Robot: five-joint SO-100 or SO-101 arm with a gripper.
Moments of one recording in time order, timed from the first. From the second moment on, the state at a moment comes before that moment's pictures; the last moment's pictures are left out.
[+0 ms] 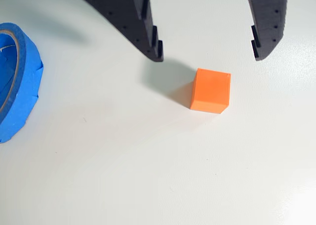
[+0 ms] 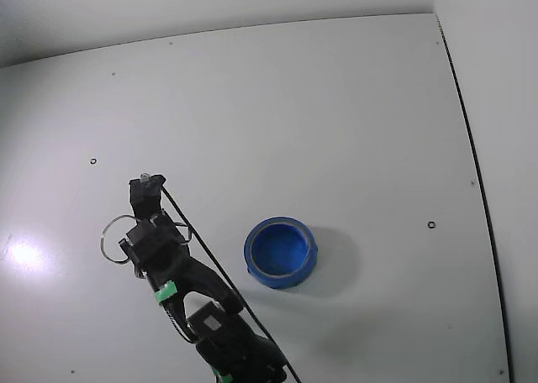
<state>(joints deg) -38.2 92.3 99.6 62.3 -44.7</state>
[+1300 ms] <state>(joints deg) -38.2 80.6 93.6 61.3 -45.5</state>
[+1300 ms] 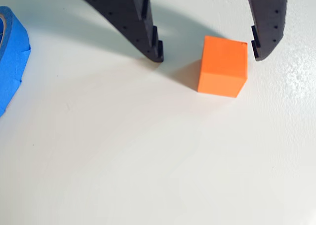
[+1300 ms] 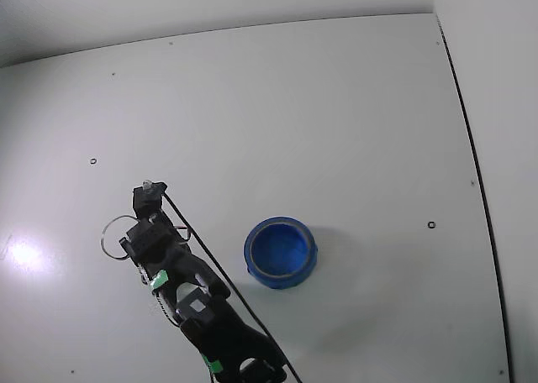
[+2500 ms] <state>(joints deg) -38.2 80.6 93.6 53.7 -45.5</state>
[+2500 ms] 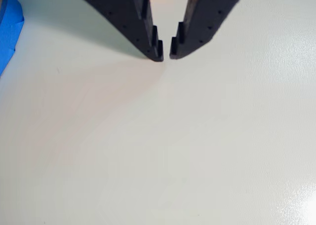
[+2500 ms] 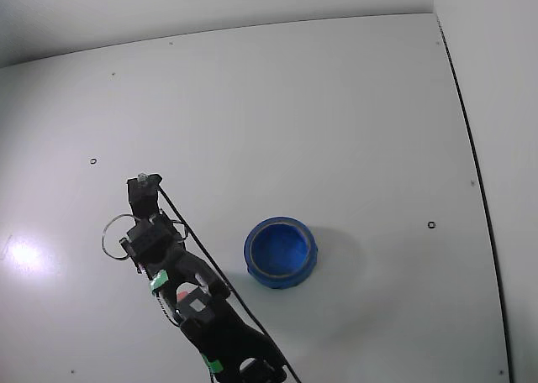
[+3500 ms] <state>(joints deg) -38.2 117.5 123.1 63.6 -45.5</state>
